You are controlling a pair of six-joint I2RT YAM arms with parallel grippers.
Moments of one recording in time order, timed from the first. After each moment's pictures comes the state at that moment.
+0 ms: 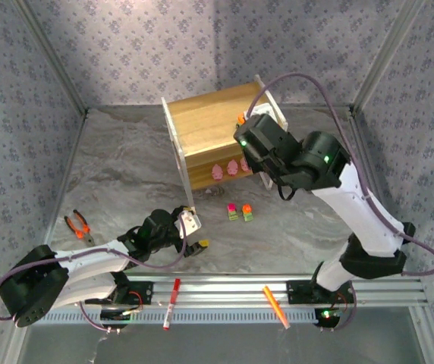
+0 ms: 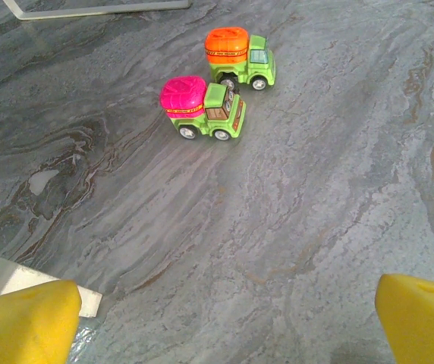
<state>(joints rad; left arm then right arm) -0.85 1.08 0.21 0.34 0.16 0.25 1.02 1.52 2.16 -1.52 0.67 0.41</state>
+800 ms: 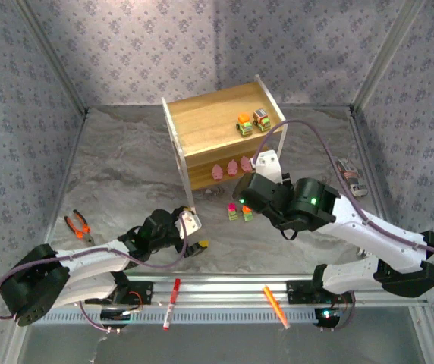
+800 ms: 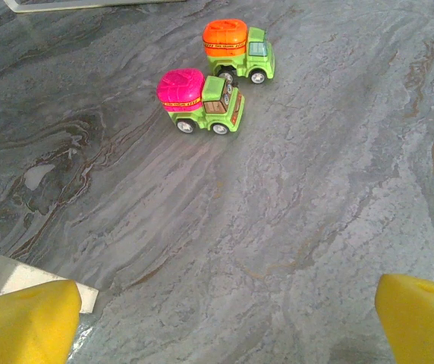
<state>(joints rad) -0.85 1.09 0.21 0.33 0.16 0.25 1.18 1.25 1.52 -1.33 0.76 0.70</state>
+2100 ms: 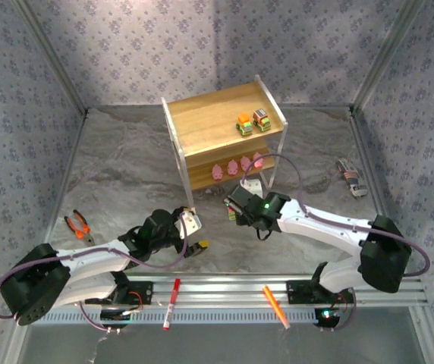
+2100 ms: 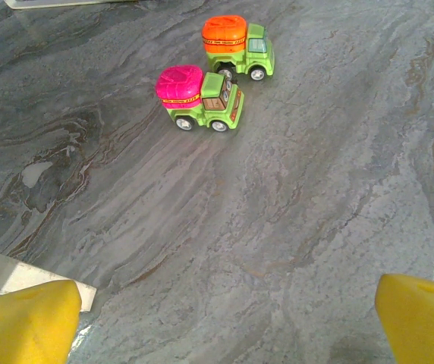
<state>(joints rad) -0.85 1.10 0.21 0.33 0.16 0.25 0.97 1.39 0.96 -0.76 0.40 0.74</state>
